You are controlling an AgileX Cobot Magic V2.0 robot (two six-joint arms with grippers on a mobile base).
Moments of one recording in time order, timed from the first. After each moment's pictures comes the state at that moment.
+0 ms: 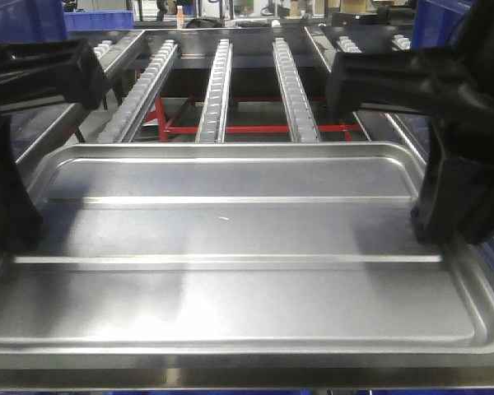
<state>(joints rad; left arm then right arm) -1.00 1.19 -0.81 0.28 0.86 -1.10 0.89 1.22 -0.82 -0.35 0.85 1.16</state>
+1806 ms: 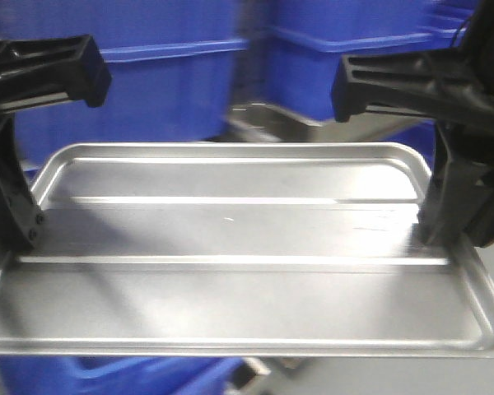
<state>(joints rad) -1.00 1.19 -0.81 0.27 0.85 -1.10 0.89 1.22 -0.82 -0.35 0.87 1.17</state>
